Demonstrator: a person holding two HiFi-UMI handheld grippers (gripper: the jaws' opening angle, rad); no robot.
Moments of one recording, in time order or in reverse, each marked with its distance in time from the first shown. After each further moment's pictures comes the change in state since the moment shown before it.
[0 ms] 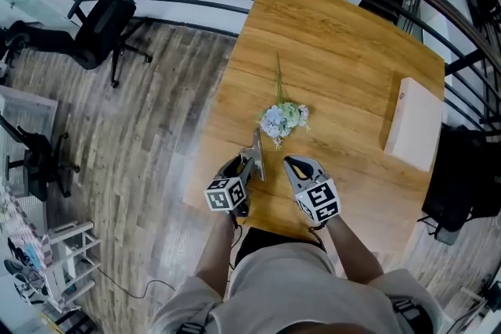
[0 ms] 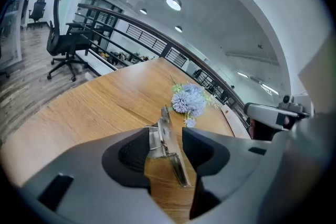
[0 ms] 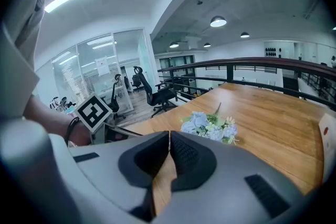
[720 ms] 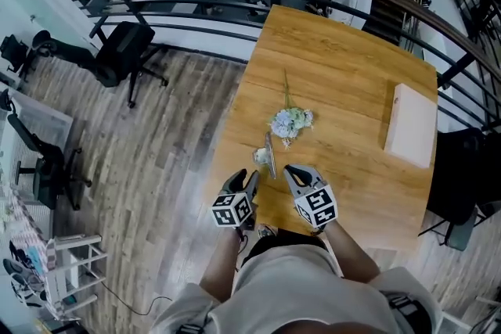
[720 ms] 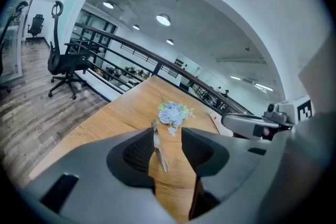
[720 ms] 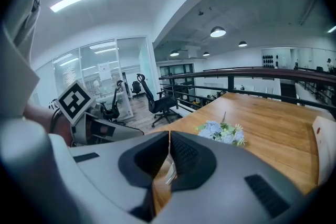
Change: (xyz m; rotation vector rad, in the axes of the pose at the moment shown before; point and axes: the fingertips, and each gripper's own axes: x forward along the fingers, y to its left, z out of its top) left arm -0.101 -0.042 0.016 0.093 -0.145 -0.015; right arm -0.036 0.062 0.015 -0.014 -0.095 -0.027
